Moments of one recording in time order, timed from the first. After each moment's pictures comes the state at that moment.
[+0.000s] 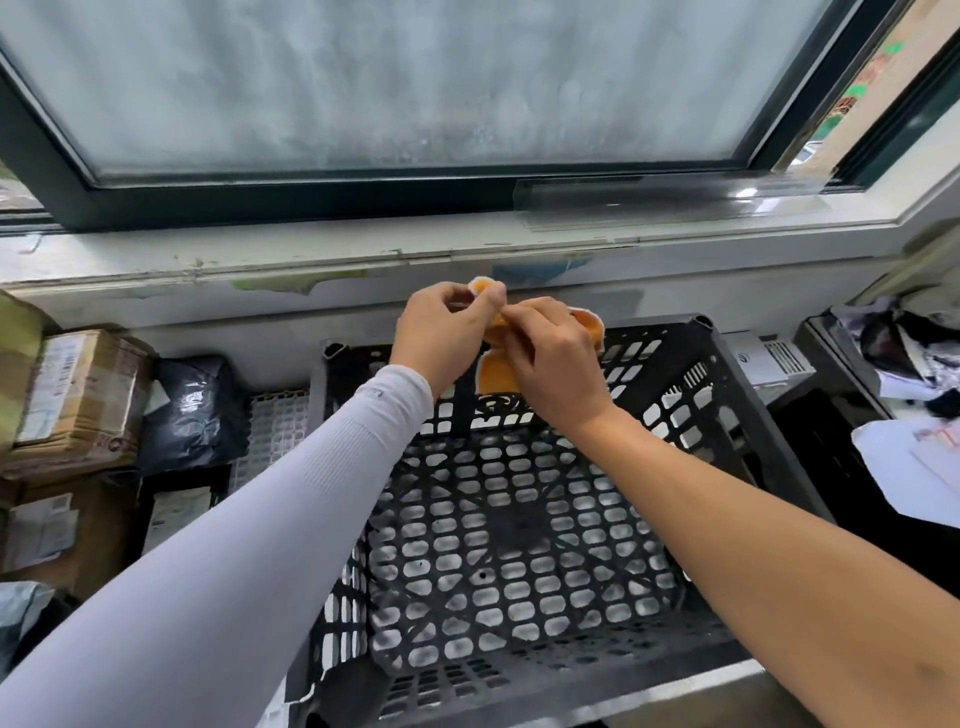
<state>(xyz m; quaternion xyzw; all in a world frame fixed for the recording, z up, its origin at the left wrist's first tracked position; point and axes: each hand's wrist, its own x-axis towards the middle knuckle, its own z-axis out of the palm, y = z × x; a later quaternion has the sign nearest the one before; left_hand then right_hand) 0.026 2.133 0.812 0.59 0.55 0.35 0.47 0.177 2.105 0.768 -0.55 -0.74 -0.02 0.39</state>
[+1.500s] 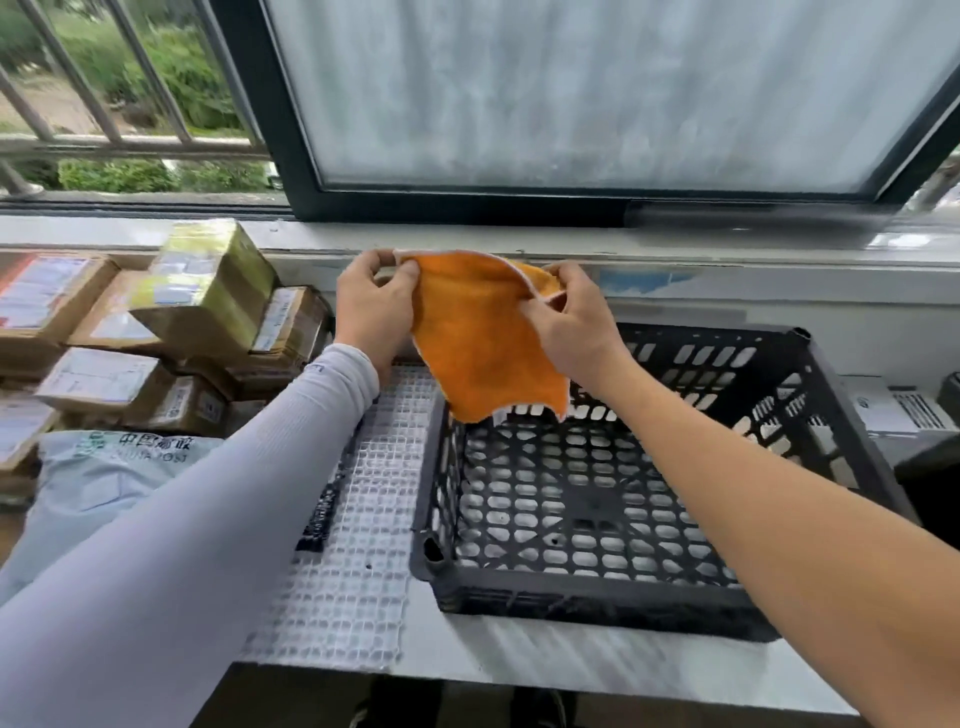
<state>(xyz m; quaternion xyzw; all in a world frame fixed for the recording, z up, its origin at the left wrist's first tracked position) -0.127 2.061 0.849 0.45 0.61 0.56 0.34 0.081 2.053 0.846 -0.55 -0.65 0.35 0.39</state>
